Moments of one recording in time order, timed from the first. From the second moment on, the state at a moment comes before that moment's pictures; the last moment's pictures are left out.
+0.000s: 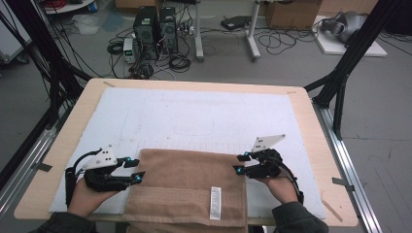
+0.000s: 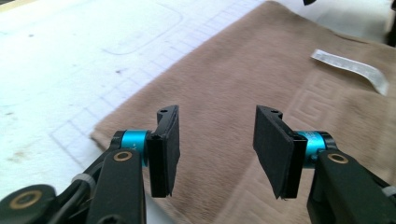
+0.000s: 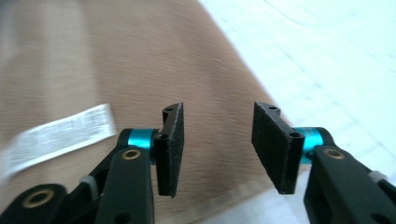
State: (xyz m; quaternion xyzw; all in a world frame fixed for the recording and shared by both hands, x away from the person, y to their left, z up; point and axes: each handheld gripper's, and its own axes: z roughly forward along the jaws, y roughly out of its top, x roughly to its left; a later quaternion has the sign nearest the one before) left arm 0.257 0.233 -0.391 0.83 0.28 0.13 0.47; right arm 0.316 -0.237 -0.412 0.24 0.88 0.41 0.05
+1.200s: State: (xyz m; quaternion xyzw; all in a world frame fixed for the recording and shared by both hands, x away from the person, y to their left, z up) left arm 0.336 0.221 -0.437 0.83 0.36 0.13 0.41; right arm 0.348 -0.242 -0.433 0.26 0.88 0.39 0.03
